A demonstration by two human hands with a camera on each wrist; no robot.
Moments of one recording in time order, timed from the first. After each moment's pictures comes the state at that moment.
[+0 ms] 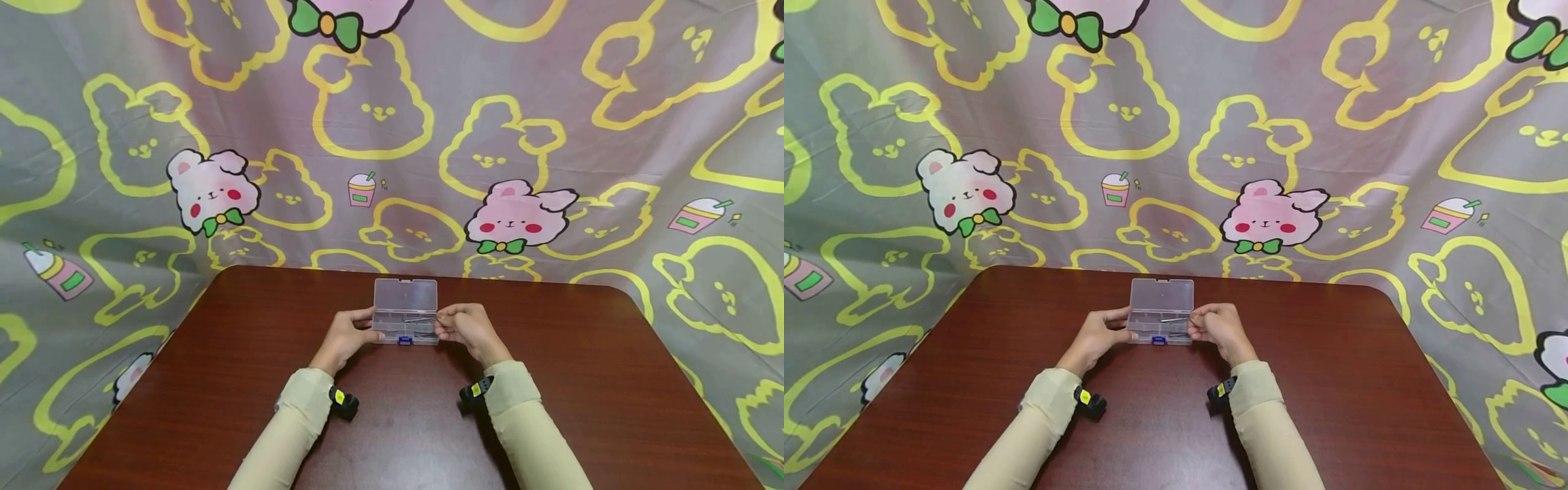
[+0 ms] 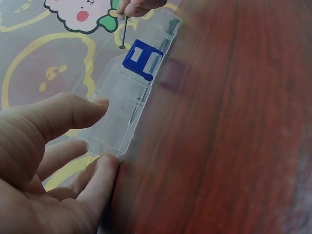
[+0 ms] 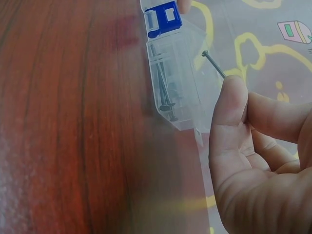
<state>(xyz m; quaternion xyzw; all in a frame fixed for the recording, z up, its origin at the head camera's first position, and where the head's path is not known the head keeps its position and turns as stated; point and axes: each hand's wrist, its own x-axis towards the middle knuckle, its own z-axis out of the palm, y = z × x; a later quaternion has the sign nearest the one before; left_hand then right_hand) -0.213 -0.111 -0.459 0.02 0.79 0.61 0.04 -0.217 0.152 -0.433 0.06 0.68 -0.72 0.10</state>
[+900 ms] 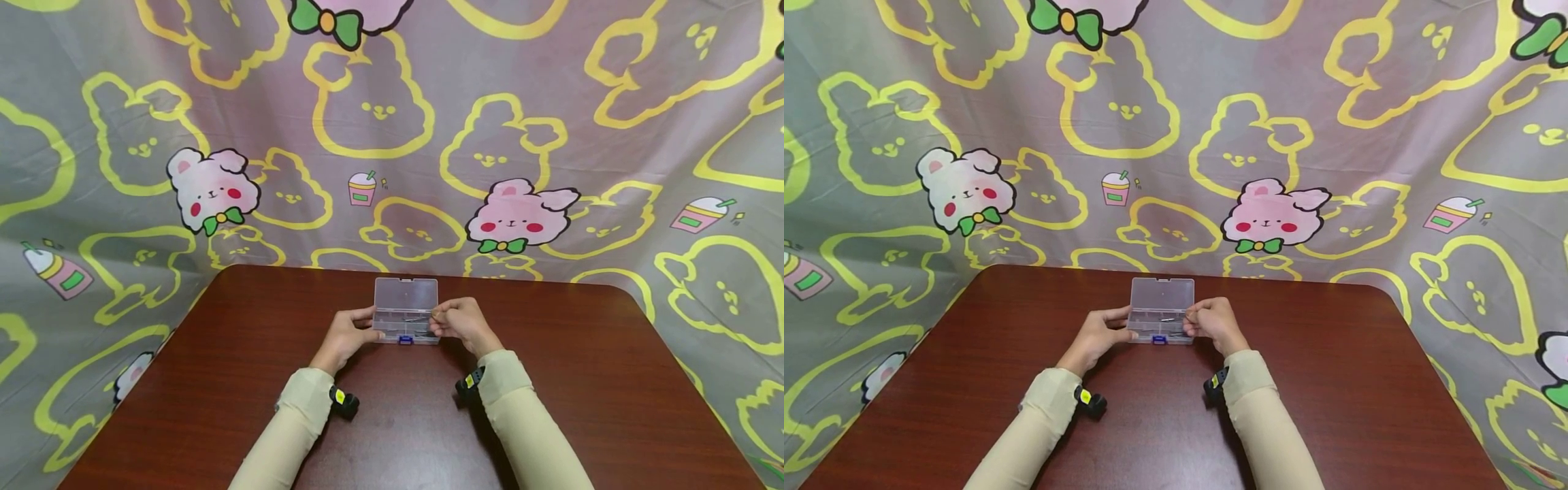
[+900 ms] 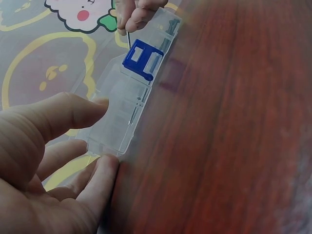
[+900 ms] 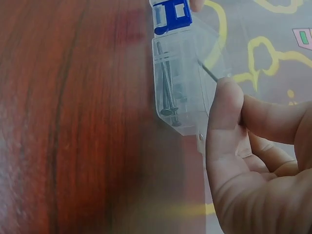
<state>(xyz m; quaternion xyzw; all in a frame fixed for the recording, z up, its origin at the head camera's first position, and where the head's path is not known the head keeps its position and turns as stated) -0.213 -0.111 -0.459 0.02 0.79 0.62 0.04 -0.229 0.141 -0.433 0.05 0.72 -0.68 0.11</state>
